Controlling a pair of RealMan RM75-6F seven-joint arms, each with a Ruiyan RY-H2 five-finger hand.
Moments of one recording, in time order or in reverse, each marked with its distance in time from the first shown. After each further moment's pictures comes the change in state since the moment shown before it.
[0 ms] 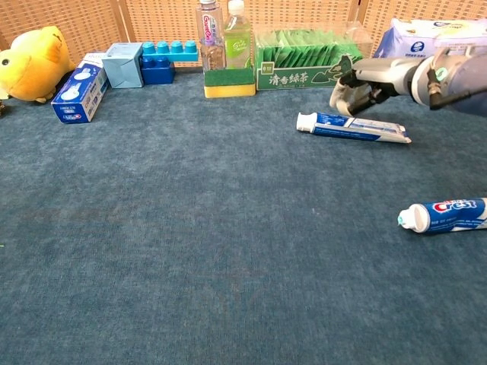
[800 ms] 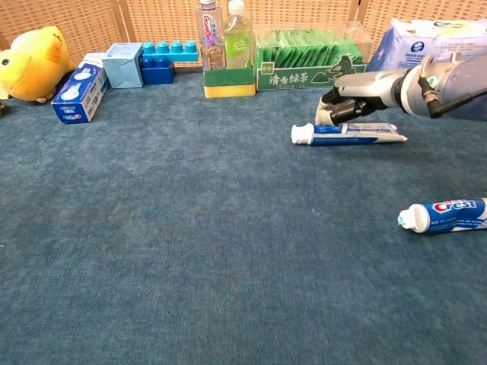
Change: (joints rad) left arm 0.008 0.001 0.007 0.000 -0.001 -0.001 0.002; right arm 0.055 0.050 -0.093 -0.100 0.000 -0.047 0.015
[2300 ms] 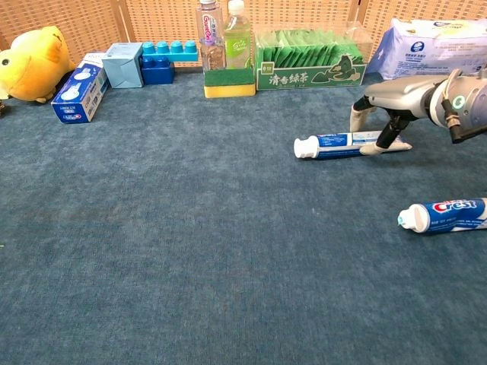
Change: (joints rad) left arm 0.013 0.011 0.007 0.005 0.032 0.009 -0.029; right arm -0.029 -0.015 -0.094 0.037 0.008 0.135 -0.095
